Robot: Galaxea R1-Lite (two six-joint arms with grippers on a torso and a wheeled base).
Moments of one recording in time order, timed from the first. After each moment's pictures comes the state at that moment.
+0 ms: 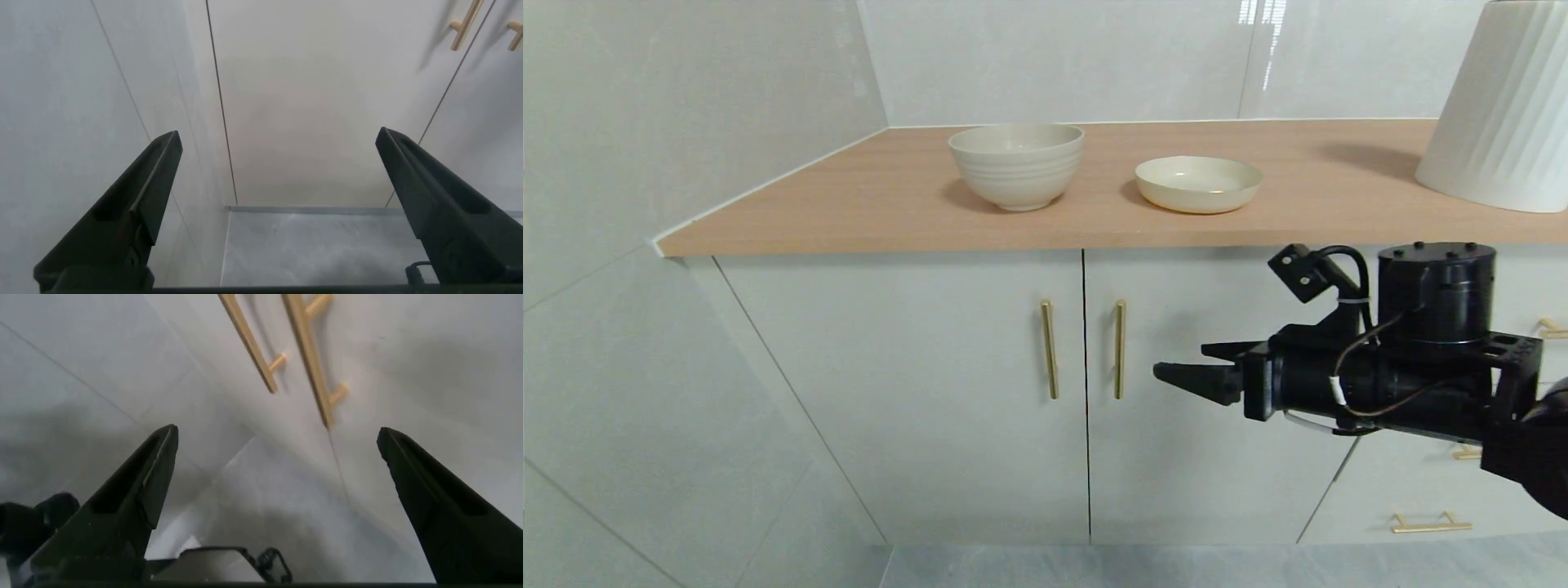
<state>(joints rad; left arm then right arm) 0.00 0.00 0.00 0.00 0.01 0.00 0.53 1.69 -0.79 -0.63 0.36 0.19</state>
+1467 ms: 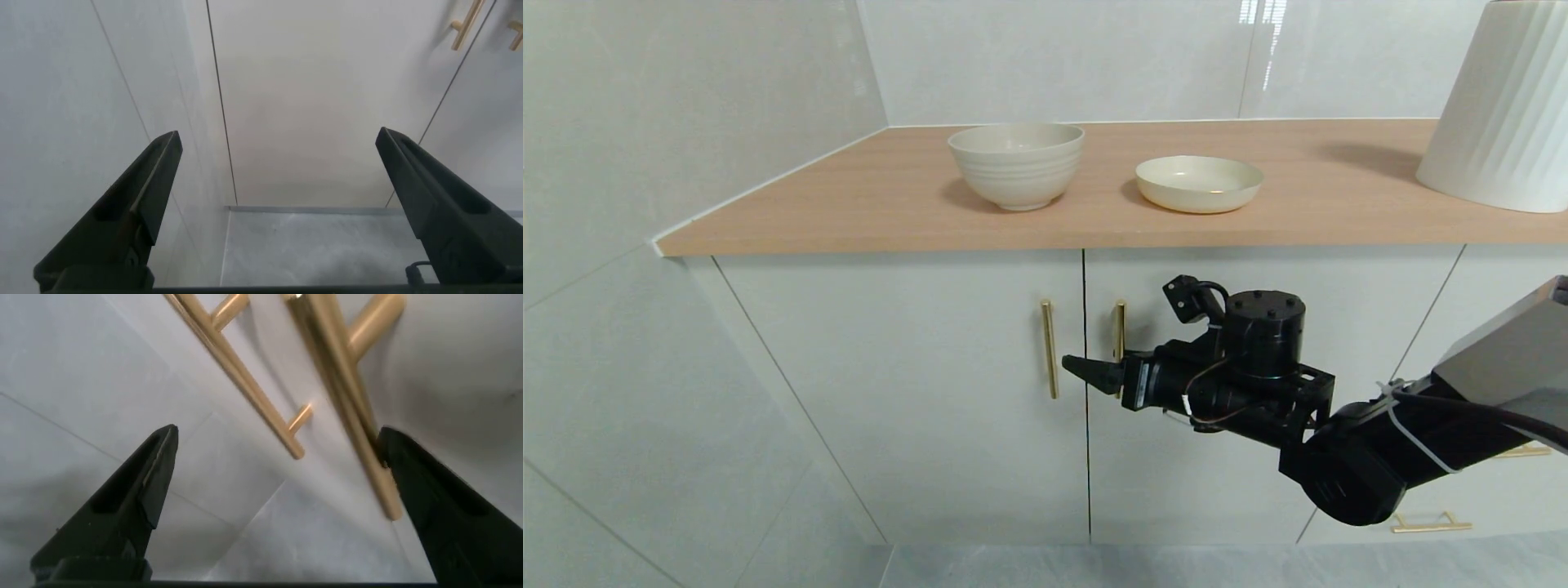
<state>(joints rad) 0.00 0.00 0.00 0.00 0.01 0.00 0.65 2.07 -0.94 -1.02 0.26 0.40</state>
